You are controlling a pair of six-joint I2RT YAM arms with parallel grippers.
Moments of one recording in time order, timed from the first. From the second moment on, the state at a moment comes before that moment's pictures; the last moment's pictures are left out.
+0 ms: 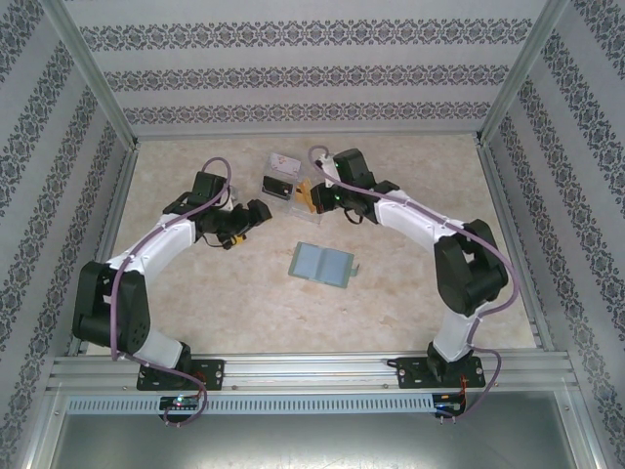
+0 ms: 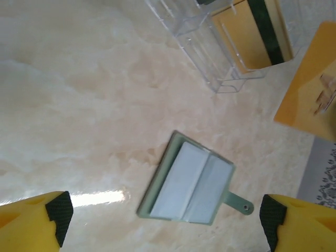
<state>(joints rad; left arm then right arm) -0.19 1.49 1.02 -0.52 0.46 -0.73 0.51 1.82 1.36 -0.27 -0.25 0.17</state>
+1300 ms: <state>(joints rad) -0.15 1.48 1.09 -0.70 0.45 -0.53 0.51 2.12 1.82 -0.64 -0.20 -0.56</state>
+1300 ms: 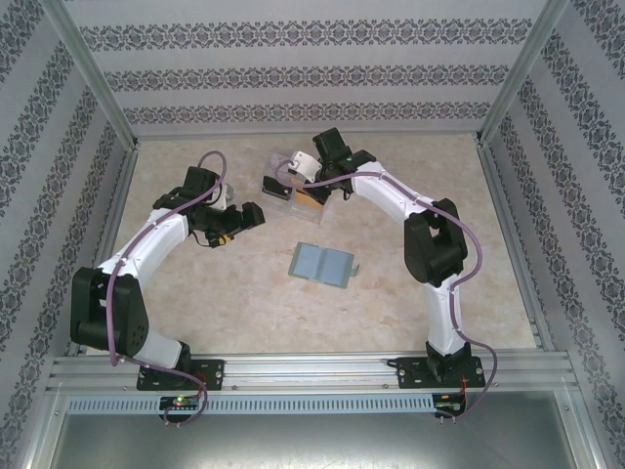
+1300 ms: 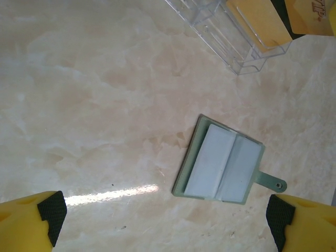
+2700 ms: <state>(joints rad) -0.15 1.49 1.09 -0.67 0.51 -0.53 0.63 1.68 1.34 -0.61 -0.02 0.27</state>
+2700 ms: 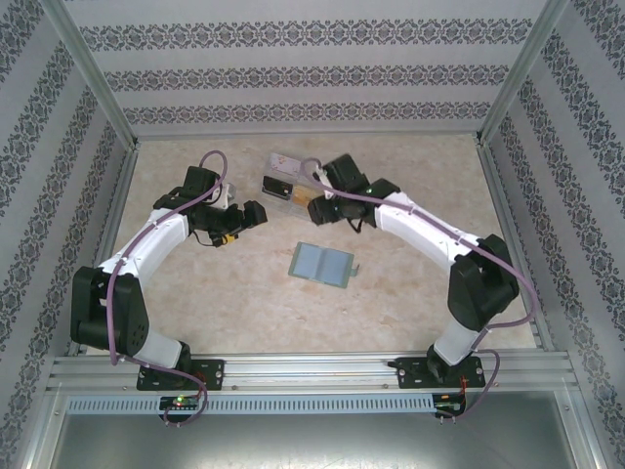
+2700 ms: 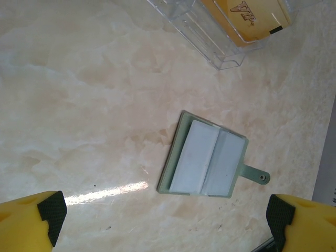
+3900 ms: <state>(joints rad) -0.36 1.66 1.06 -0.52 0.55 -0.63 0.75 1.64 0.93 -0.46 -0.14 0.76</state>
